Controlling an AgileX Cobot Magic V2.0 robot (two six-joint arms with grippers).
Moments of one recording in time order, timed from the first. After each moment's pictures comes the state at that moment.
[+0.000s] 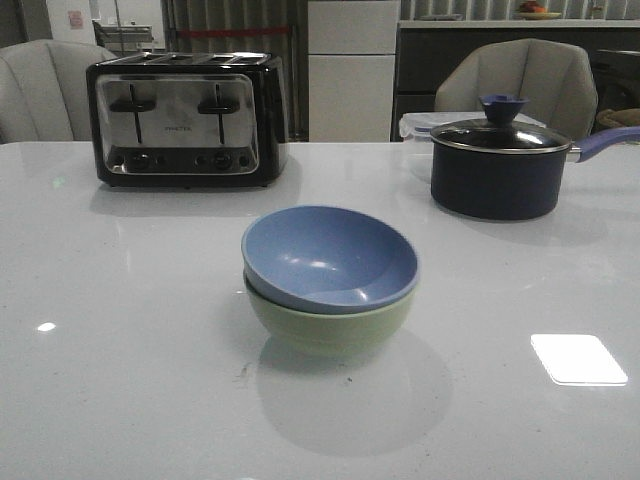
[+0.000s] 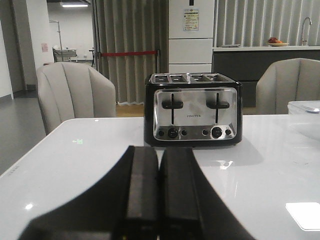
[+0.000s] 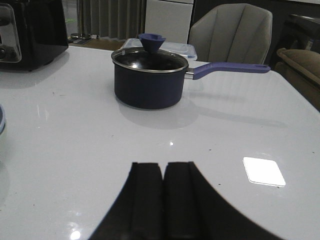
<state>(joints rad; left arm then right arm) -0.08 0.00 0.00 0.00 -0.03 0.02 -0.02 -0.01 0.03 0.19 0.14 -0.24</state>
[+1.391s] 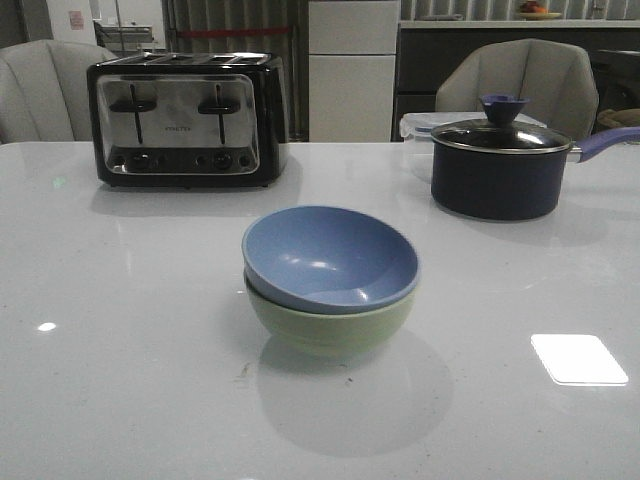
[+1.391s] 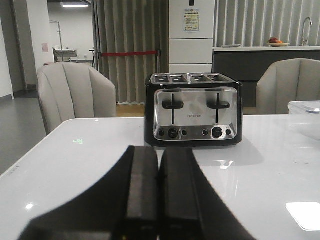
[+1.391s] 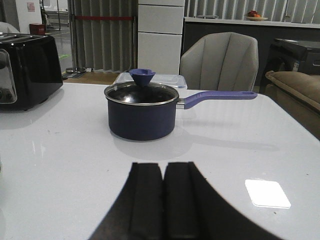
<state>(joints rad) -0.08 0.00 0.00 0.00 -0.03 0.02 -0.02 -0.01 0.03 0.09 0.04 -0.09</state>
